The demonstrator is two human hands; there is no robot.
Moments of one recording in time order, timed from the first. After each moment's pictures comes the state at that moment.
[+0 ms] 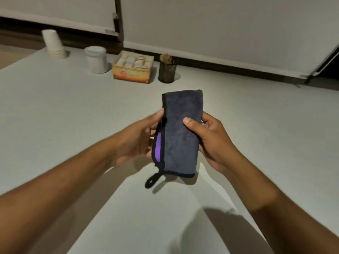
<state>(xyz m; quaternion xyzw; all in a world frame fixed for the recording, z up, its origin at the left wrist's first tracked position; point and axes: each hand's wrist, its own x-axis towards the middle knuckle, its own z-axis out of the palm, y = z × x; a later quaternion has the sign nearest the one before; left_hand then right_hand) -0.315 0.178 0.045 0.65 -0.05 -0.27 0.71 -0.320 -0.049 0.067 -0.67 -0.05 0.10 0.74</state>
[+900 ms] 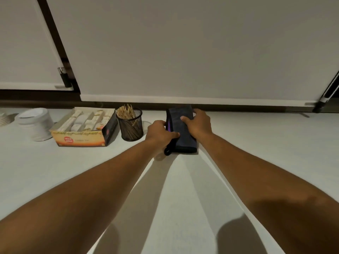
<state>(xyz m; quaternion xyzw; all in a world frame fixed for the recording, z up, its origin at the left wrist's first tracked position) 0.047 0.008 0.020 0.87 0.04 0.00 0.49 0.084 -0.142 0.025 -0.88 0.06 -0.13 0.46</state>
